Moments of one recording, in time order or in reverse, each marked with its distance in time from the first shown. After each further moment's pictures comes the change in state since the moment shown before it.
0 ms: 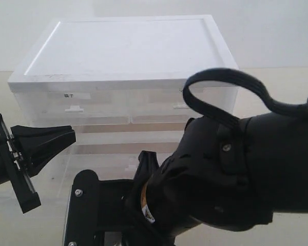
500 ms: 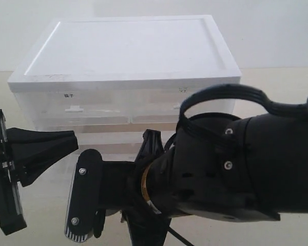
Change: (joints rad) left arm 0.000 -0.148 0.000 0.163 0.000 -0.093; right arm 0.000 0.000 0.000 -0.360 -0.056 0.342
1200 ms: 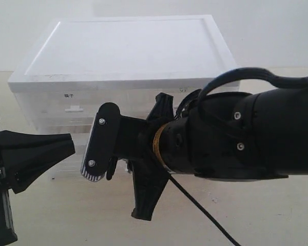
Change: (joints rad) left arm 0.000 -0.098 0.019 0.045 0.000 -0.026; right arm -0.124 0.007 0.000 -0.406 -0.158 0.358
